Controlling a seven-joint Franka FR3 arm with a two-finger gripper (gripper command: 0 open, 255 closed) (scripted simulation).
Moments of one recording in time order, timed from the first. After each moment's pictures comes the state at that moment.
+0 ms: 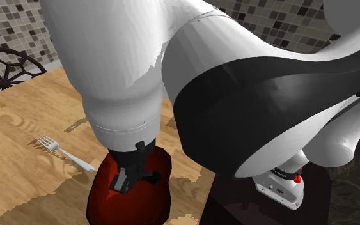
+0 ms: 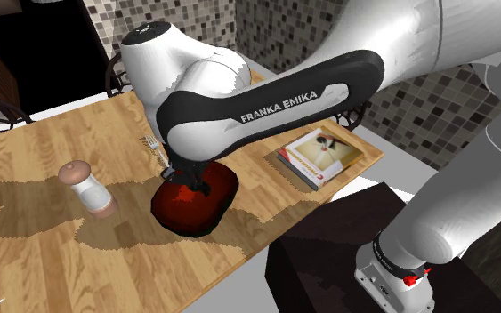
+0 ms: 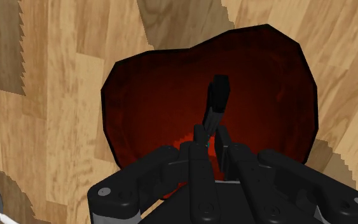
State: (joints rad) arm 0.32 -0.05 0.70 -2.01 -0.02 1.96 0.57
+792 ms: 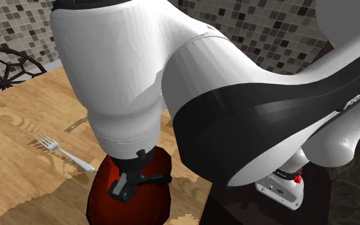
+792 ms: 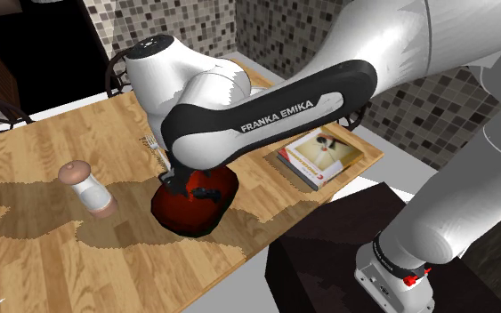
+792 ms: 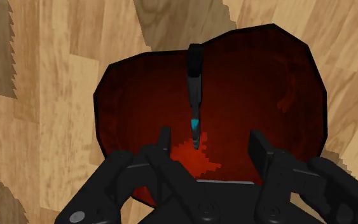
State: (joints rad) arm 0.32 -0.03 0.70 -2.04 -0.03 2.00 0.58
